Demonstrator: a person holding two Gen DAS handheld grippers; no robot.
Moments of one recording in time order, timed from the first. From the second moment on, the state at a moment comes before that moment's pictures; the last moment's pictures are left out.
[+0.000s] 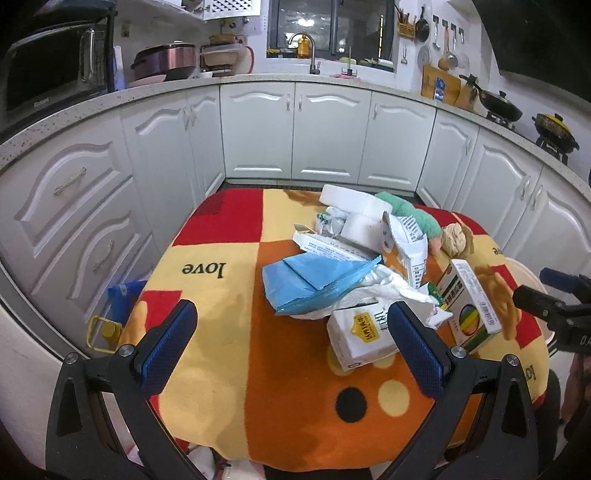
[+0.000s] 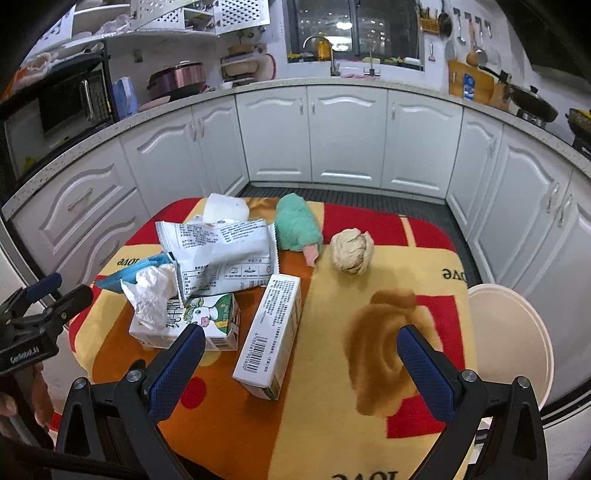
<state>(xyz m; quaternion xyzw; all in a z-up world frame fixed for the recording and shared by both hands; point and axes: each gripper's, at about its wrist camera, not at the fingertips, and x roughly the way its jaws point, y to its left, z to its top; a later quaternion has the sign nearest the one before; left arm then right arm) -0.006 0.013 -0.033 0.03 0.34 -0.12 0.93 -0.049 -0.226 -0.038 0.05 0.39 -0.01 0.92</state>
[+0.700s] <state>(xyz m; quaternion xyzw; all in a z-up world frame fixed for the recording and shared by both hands) 0.039 -0.048 -0.048 0.05 0.36 -0.17 0.92 -0.034 -0.233 -0.060 0.08 0.42 0.02 0.90</state>
